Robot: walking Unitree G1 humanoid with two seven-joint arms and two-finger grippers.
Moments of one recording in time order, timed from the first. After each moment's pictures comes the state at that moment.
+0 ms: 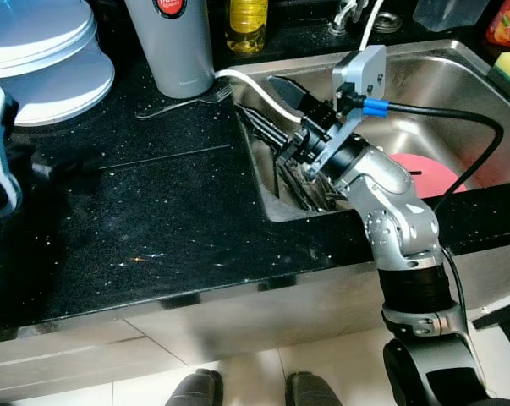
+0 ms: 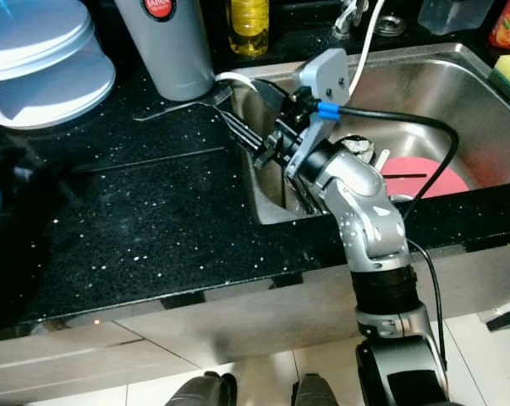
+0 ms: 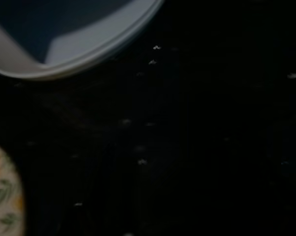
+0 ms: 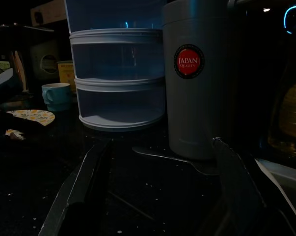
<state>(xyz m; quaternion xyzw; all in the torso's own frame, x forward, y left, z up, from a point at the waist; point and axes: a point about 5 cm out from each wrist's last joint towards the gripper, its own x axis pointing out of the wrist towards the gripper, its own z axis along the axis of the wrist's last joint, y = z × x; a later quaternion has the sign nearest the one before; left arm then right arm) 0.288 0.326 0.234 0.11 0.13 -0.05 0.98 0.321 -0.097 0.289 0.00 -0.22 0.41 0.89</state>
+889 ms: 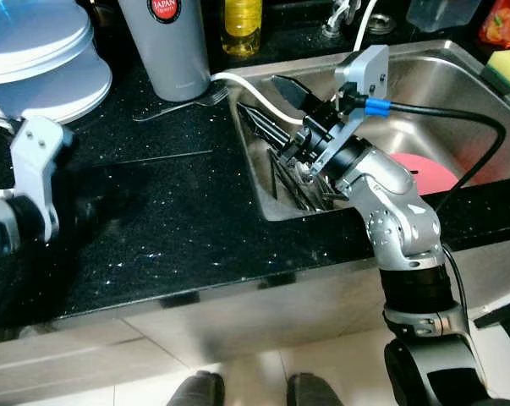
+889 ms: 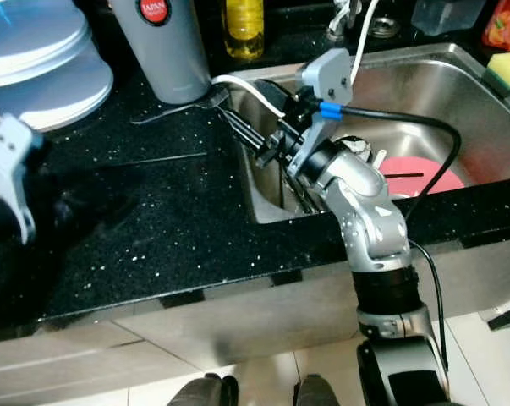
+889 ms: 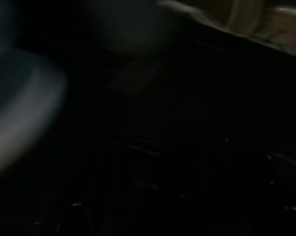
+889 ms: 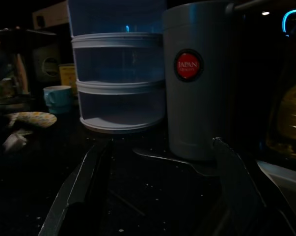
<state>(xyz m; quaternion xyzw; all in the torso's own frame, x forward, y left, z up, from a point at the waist) 0.289 0.275 0.267 0.11 0.03 -0.20 0.97 0.321 -0.096 0.289 0.00 -0.22 0.41 0.89</state>
